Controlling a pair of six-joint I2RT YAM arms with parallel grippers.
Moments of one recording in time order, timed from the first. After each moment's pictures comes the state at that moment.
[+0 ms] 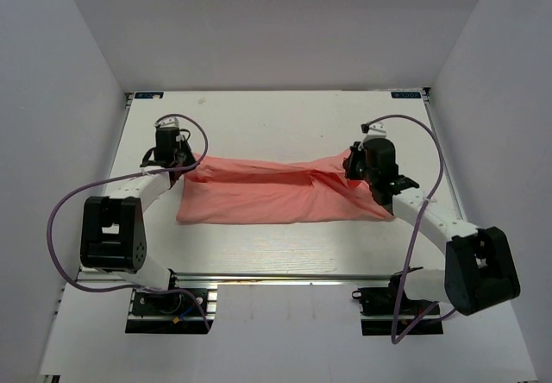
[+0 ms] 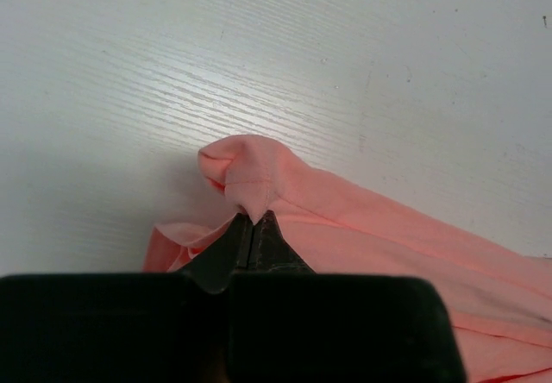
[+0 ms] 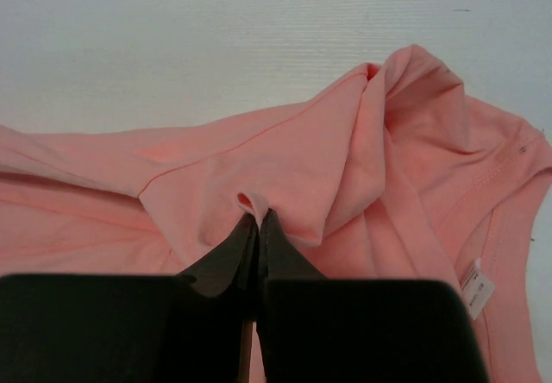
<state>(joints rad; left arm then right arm) -0.05 1.54 0.88 -0.04 -0.05 -0.41 0.36 1.30 0.72 0.07 0.05 0.29</state>
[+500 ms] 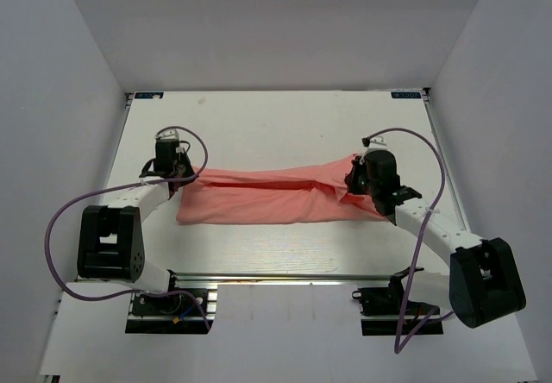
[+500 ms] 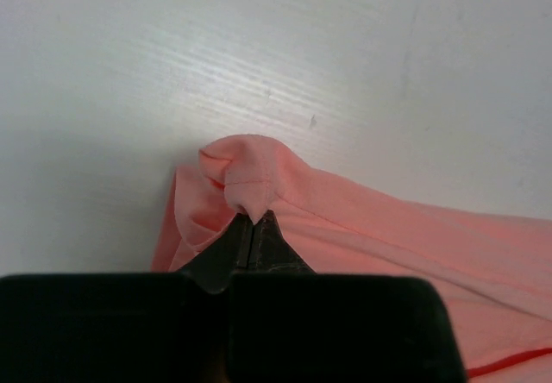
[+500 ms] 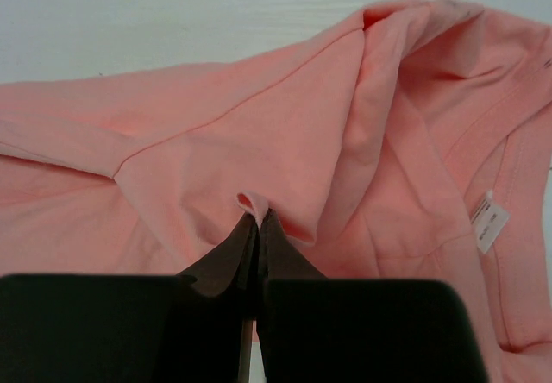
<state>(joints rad) -0.05 1.47 0.79 -0.05 -0.06 -0.38 0.36 1.20 0.63 -0.02 0.04 0.31</state>
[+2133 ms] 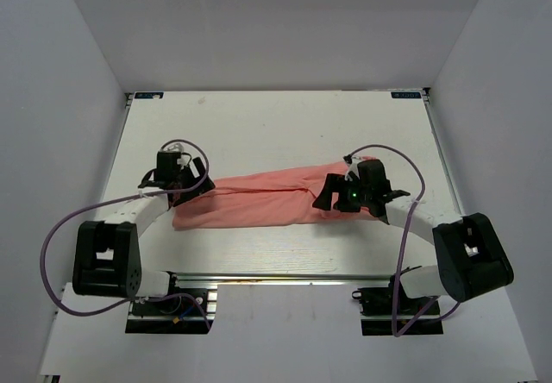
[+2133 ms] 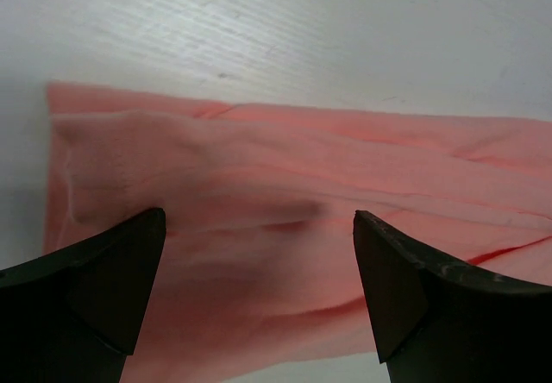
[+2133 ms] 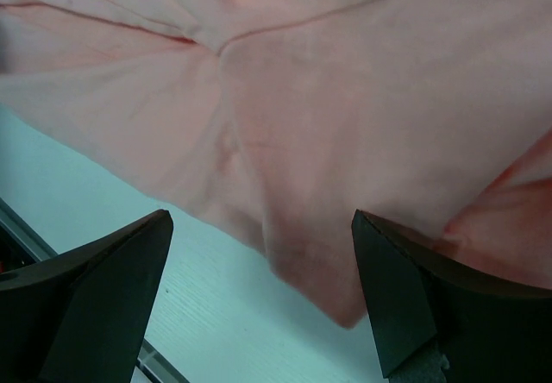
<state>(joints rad) -0.07 1.40 0.69 -0.15 0.12 -0.46 0.37 1.36 0.58 0.02 -0.41 0.42</state>
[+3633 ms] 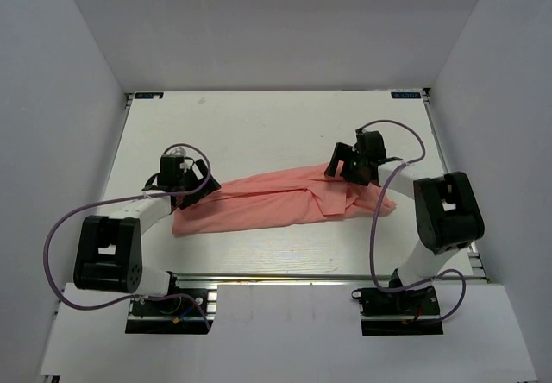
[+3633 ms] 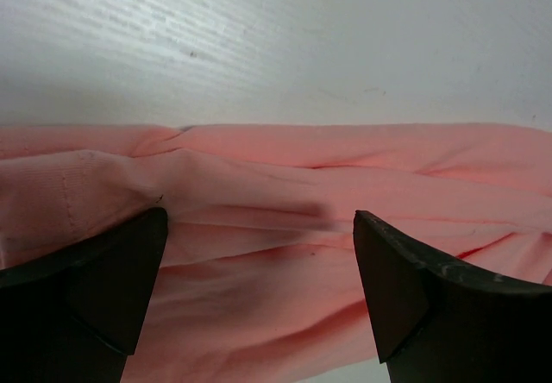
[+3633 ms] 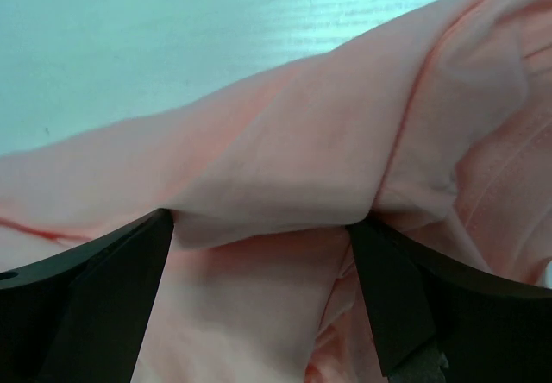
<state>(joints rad) -0.09 1.42 0.64 -0.07 0.14 -0.57 0.27 1.68 0.89 -0.07 -0.14 0.46</state>
